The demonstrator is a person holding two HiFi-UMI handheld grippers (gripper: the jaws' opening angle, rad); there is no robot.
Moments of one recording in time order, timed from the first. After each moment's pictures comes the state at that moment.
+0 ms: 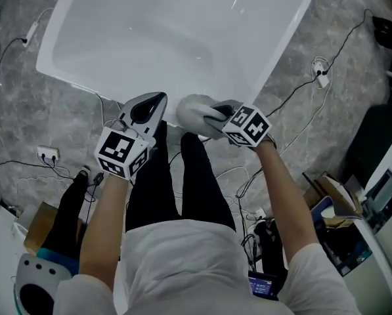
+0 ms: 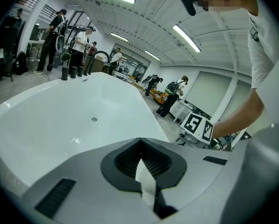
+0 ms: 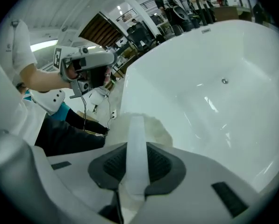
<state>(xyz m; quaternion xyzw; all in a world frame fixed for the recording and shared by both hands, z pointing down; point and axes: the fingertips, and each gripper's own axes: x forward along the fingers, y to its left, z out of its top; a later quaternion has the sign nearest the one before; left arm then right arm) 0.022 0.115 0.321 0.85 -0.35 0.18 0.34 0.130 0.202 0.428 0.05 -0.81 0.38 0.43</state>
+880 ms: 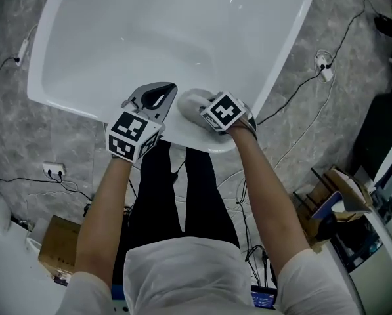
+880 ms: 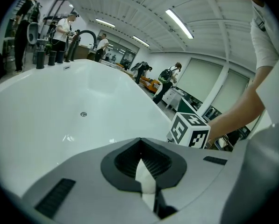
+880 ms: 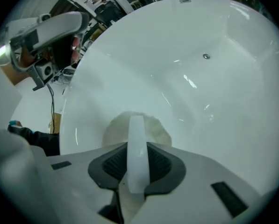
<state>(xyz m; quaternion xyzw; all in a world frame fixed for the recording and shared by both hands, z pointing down) 0.048 0.062 0.395 0.87 -0.27 0.25 0.33 0.125 0.161 0.532 0.14 -0.71 0.43 0.54</state>
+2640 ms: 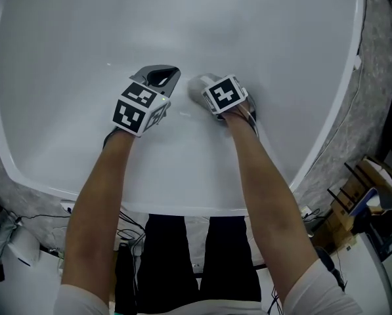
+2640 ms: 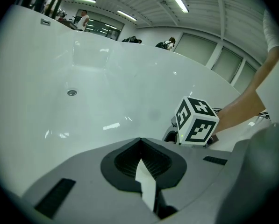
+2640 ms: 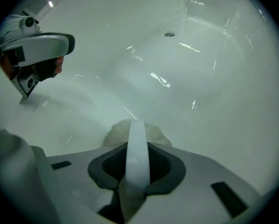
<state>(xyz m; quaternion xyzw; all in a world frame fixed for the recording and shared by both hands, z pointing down) 0.062 -0.020 0.640 0.87 -0.16 0.36 0.30 0.135 0.070 0.757 0.32 -0.63 0.49 0.51</state>
